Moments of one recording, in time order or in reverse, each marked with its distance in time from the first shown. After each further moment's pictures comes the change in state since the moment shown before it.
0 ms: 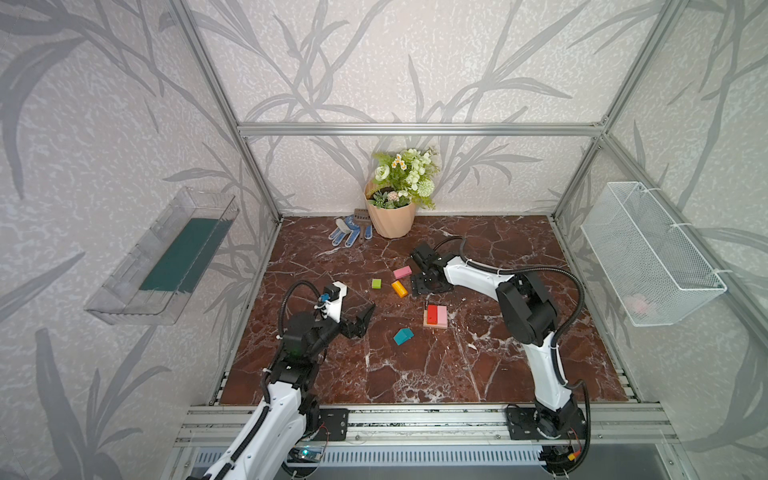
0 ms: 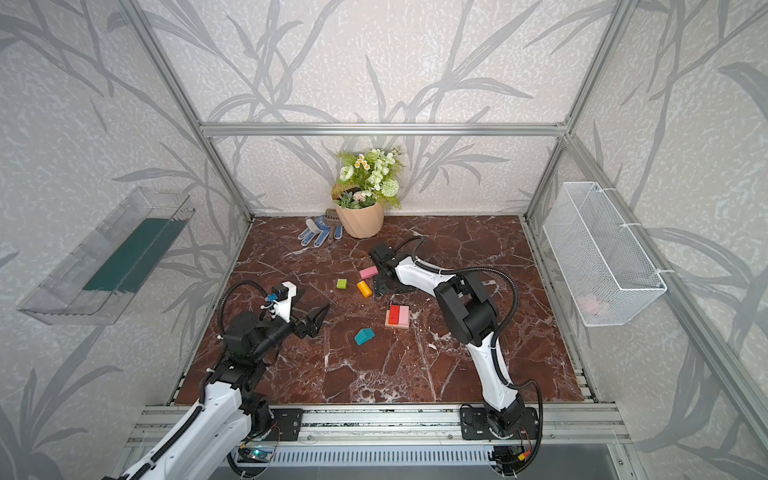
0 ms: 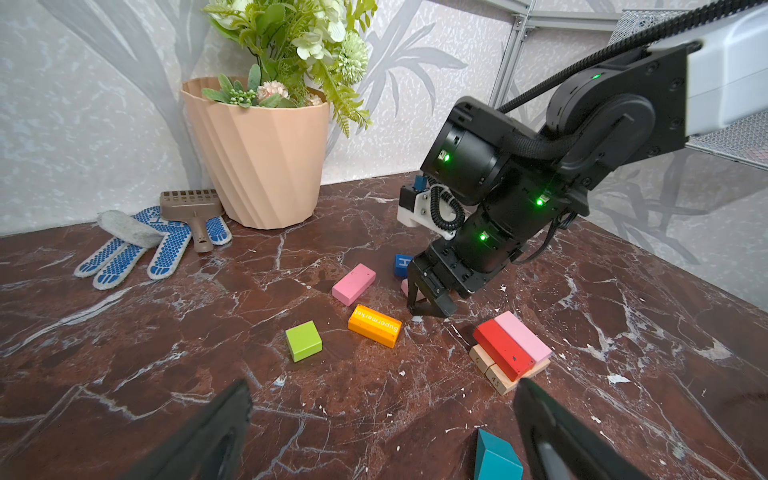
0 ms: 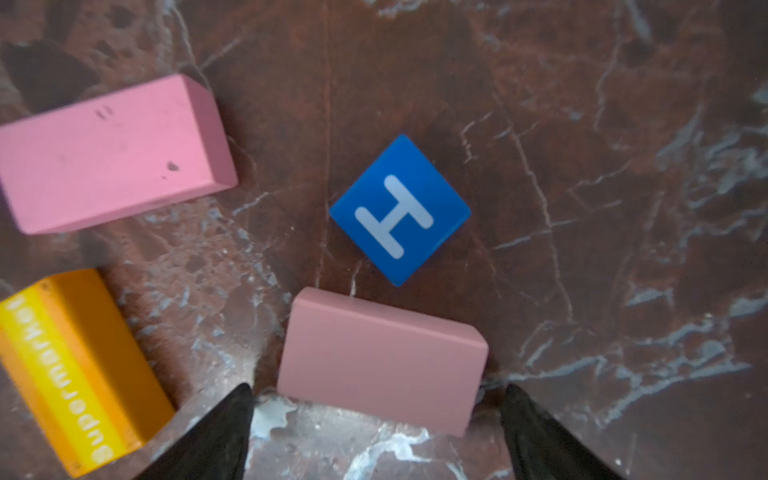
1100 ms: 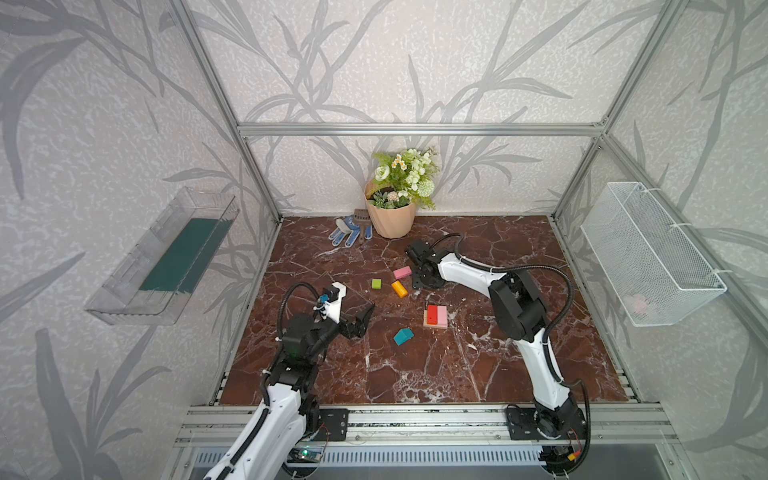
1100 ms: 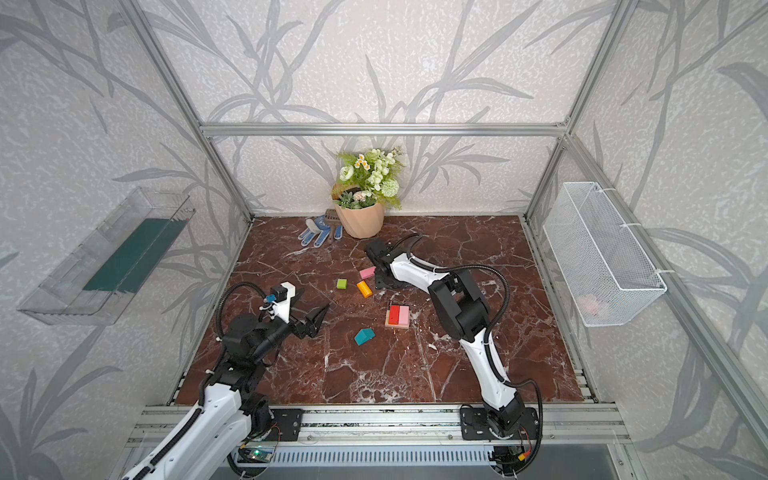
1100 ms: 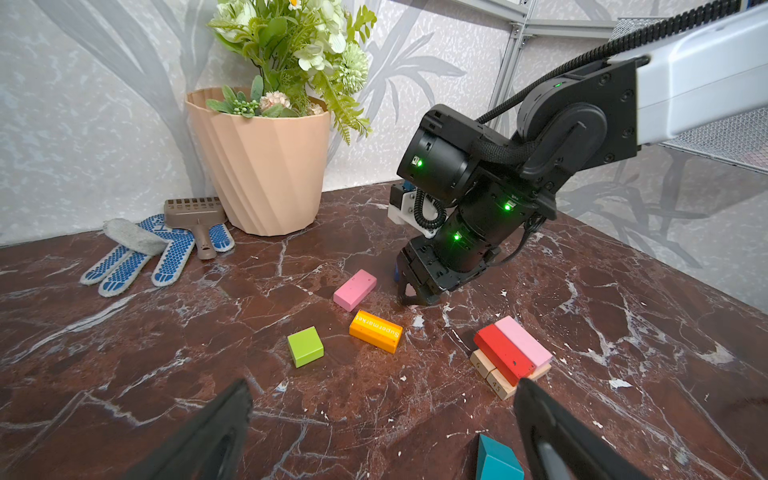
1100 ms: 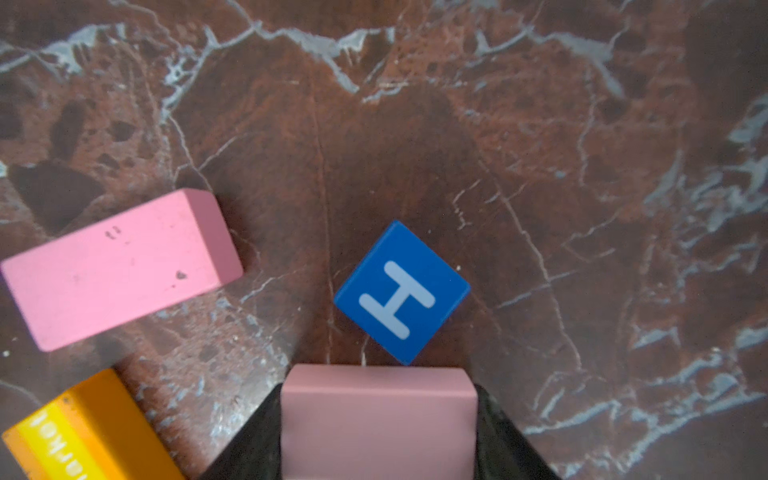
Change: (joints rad) left arm 0.000 -0.012 -0.003 0.007 -0.002 0.000; right arm 0.000 0.080 0.119 -0.024 0.048 0.083
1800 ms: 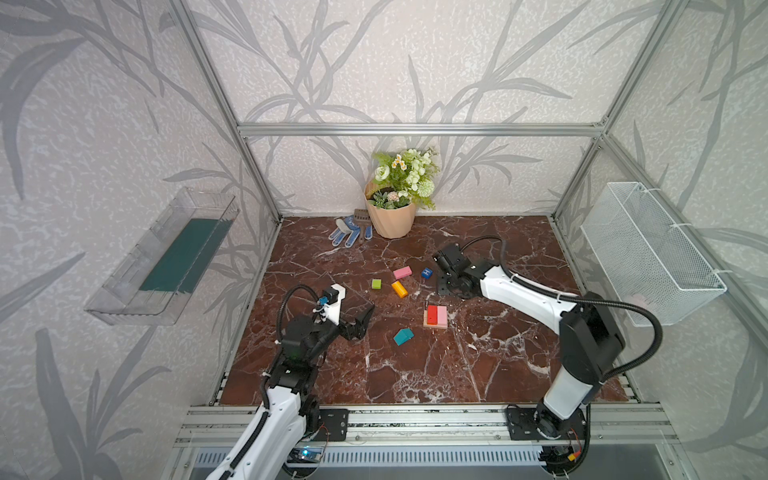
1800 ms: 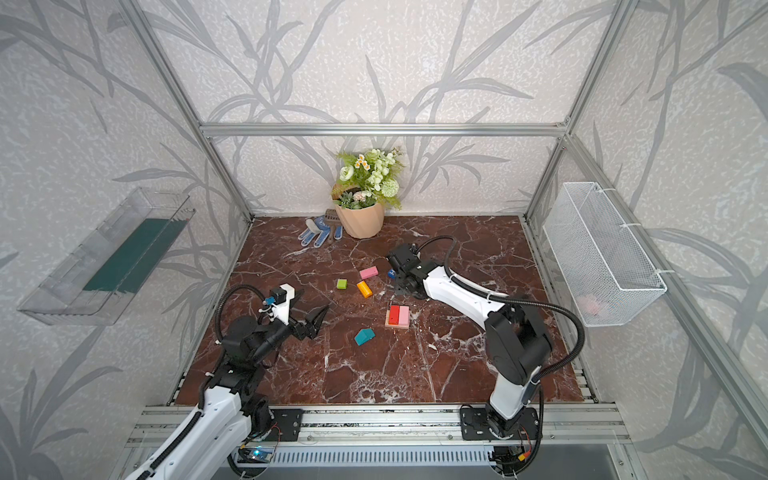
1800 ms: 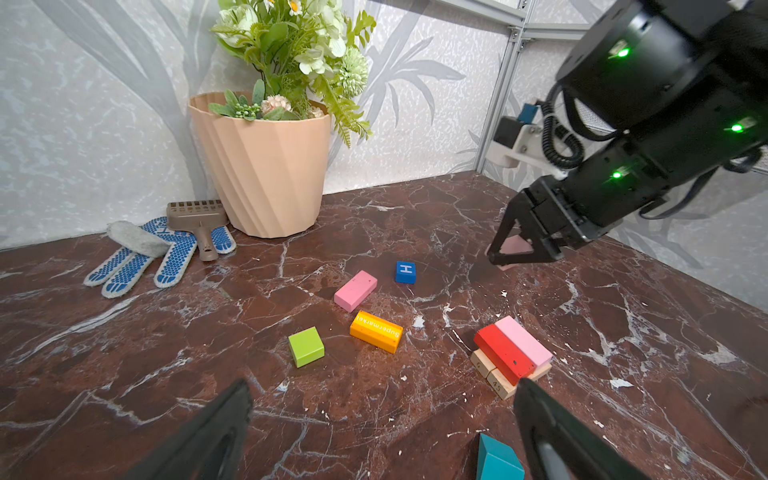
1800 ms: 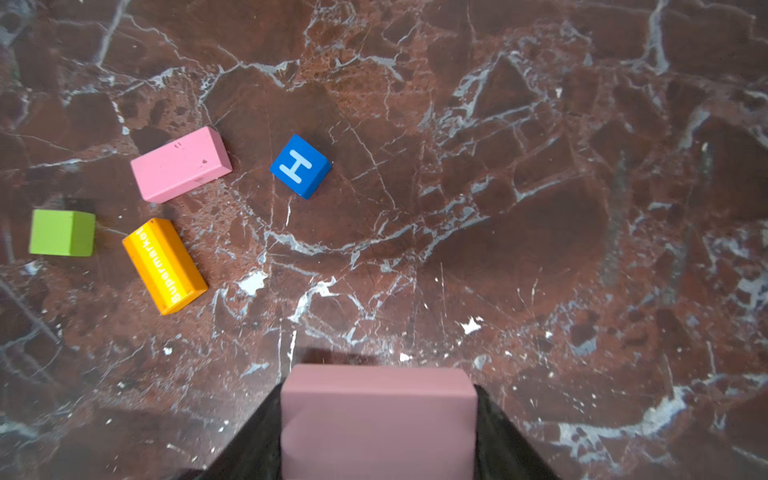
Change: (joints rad) left arm 0.000 -0.027 -0.019 0.007 -0.003 0.000; right arm 0.014 -0.571 -0.487 0.047 0.054 0.055
